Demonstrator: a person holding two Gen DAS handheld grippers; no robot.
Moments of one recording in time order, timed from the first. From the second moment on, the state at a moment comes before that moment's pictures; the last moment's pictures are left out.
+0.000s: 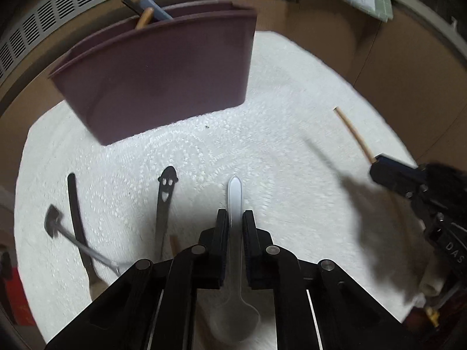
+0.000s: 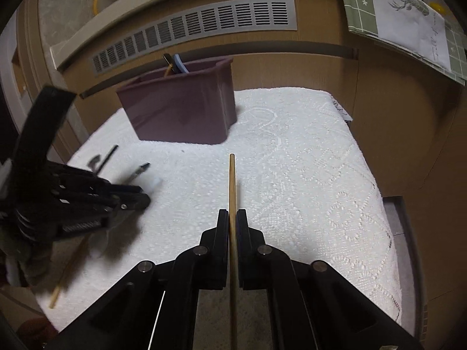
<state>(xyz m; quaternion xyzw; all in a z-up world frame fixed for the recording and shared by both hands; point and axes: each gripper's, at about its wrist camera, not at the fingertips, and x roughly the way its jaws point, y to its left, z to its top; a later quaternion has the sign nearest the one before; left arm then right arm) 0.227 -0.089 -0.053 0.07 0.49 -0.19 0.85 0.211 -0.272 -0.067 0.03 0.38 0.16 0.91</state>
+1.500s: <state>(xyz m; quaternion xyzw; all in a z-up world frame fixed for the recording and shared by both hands) 0.370 0.022 0.049 -0.15 0.13 -0.10 0.97 0.413 -0.184 0.067 0.10 0.15 0.16 0.97</state>
